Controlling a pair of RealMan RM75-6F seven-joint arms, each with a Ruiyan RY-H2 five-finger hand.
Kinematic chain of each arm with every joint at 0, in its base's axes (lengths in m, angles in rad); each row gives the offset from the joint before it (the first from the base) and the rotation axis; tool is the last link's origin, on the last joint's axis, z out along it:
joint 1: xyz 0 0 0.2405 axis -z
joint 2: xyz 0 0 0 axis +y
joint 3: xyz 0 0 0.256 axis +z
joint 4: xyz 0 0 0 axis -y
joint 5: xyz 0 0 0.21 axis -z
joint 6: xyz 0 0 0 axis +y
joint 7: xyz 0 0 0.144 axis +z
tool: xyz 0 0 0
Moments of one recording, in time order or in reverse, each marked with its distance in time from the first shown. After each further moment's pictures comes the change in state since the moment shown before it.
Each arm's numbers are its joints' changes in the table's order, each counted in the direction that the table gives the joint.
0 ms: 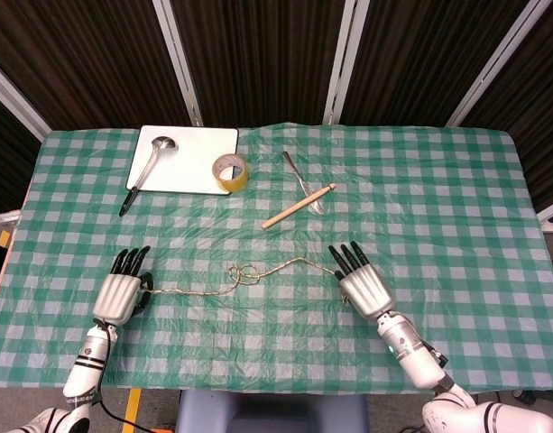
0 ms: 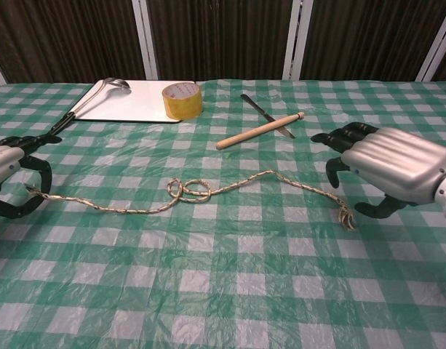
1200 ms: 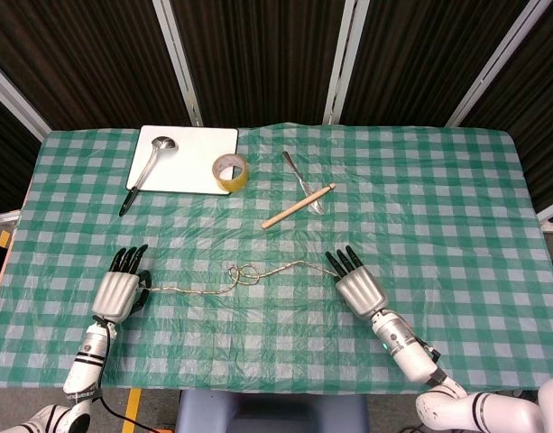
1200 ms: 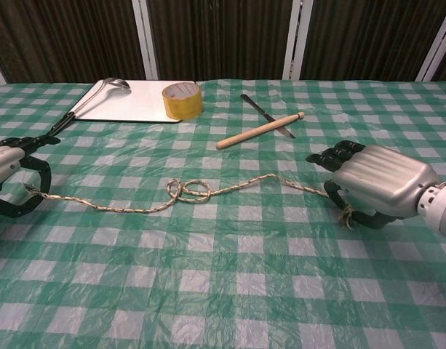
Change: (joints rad) left arm 0.010 -0.008 -0.005 -0.028 0.022 -0.019 -0.015; right arm -0.074 -0.038 -0.065 -0.073 -0.101 -0.020 -0.077
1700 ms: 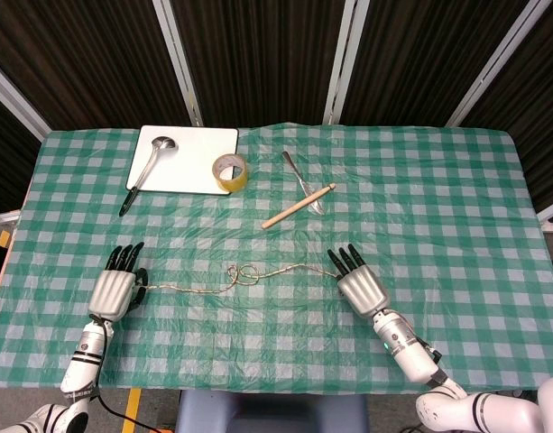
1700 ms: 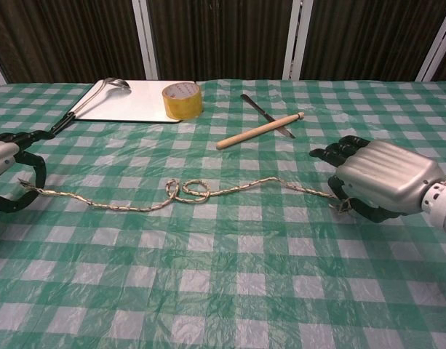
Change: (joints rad) left arm 0.000 0.013 -0.009 -0.001 0.006 0.010 0.002; right arm 0.001 0.012 -0.011 0.014 -0.005 0.044 0.018
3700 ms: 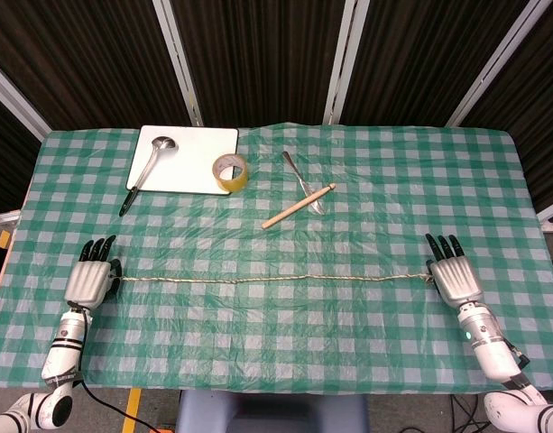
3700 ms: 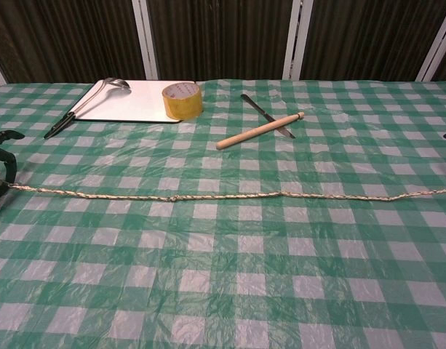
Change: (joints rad) left arm 0.027 0.039 -0.029 -0.102 0.107 -0.121 -0.027; right arm 0.143 0.162 -0.015 -0.246 -0.012 0.016 0.452
